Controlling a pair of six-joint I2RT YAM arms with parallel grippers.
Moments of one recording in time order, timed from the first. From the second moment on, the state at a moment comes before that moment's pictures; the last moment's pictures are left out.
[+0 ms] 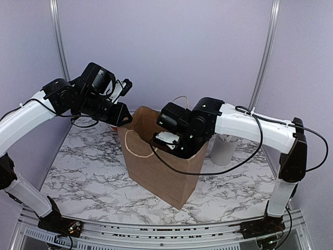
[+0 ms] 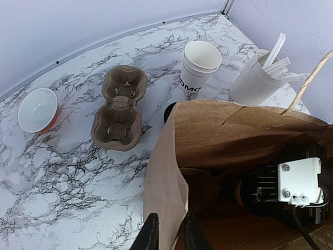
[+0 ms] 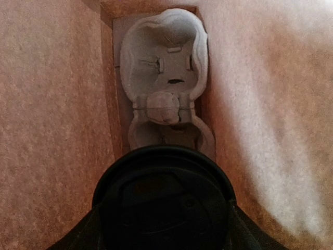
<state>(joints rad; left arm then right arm) -0.79 1.47 1.62 -0.91 -0.03 -0.26 1.08 1.85 1.81 -1.23 0.03 0.19</state>
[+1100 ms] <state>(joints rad) -0.79 1.47 1.62 -0.91 -0.03 -0.26 1.07 1.83 1.64 -1.06 0.06 0.21</state>
